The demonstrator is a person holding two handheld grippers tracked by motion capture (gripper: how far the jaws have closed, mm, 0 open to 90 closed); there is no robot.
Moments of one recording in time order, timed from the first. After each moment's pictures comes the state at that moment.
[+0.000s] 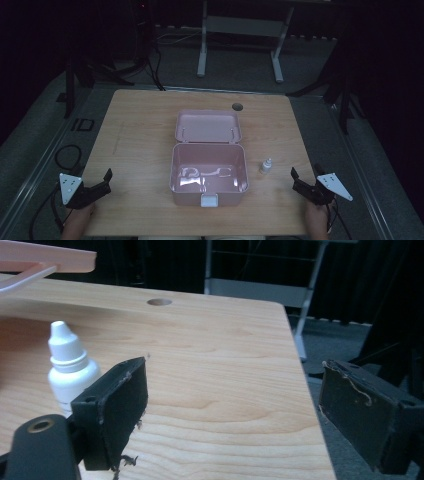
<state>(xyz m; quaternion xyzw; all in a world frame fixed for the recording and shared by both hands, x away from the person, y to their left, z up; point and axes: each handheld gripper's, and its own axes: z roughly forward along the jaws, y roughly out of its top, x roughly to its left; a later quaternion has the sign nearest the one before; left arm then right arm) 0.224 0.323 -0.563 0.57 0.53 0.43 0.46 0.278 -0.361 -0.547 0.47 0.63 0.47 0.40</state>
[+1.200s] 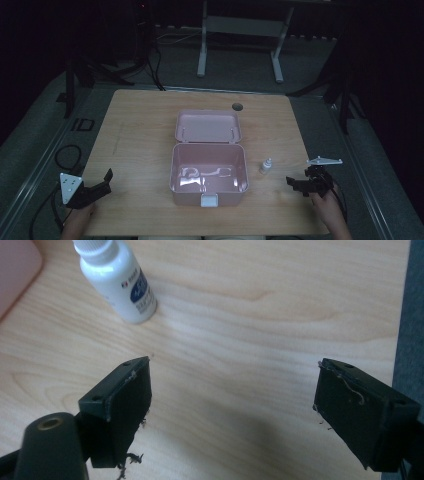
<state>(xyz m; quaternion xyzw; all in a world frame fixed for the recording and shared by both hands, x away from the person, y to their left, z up) 0.224 0.323 -0.562 0.57 0.53 0.42 0.46 0.311 -0.357 -0.509 0.52 0.79 0.28 0.15</state>
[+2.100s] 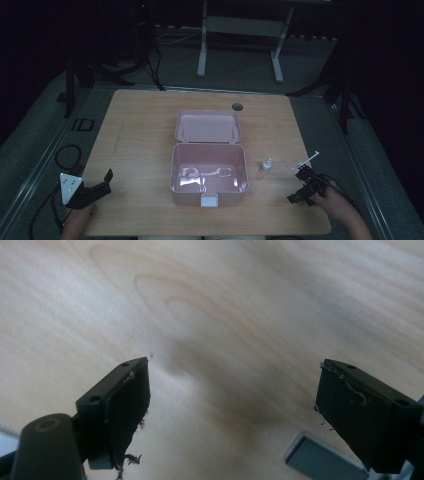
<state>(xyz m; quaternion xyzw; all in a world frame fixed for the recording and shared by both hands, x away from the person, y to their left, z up) 0.224 0.323 -0.562 0.58 0.53 0.42 0.46 0.317 -0.335 -0.499 0.45 0.89 0.07 0.00</state>
